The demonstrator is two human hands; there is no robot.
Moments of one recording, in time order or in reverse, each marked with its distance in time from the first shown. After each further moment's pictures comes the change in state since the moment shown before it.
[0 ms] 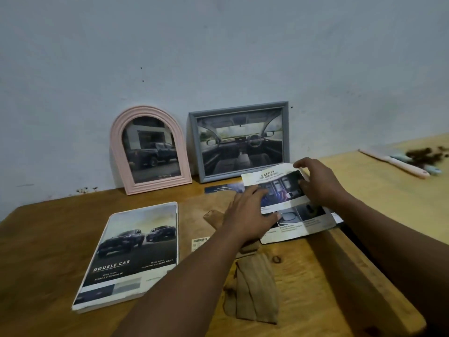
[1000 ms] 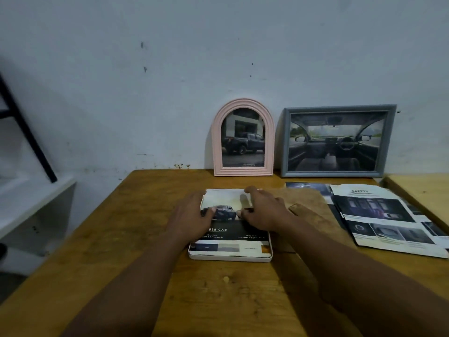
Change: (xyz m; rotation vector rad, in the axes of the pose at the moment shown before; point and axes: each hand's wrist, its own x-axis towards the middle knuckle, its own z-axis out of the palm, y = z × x) left_hand -0.170 -0.185 -0.172 0.143 0.243 -0.536; right_hand -0.086 -0.215 0.182 -0.194 -0.544 -0.356
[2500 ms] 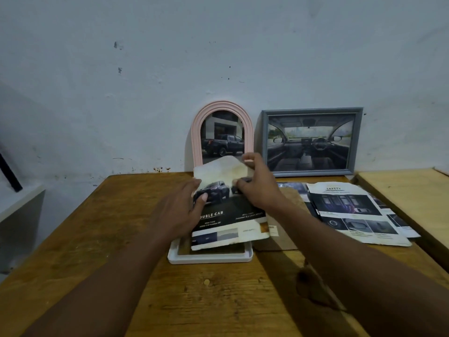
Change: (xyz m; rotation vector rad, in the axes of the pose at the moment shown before) left_hand 0.001 0.035 -0.017 0.033 0.080 0.255; right_hand -0.013 0.003 -0.050 0.721 0.371 -0.067
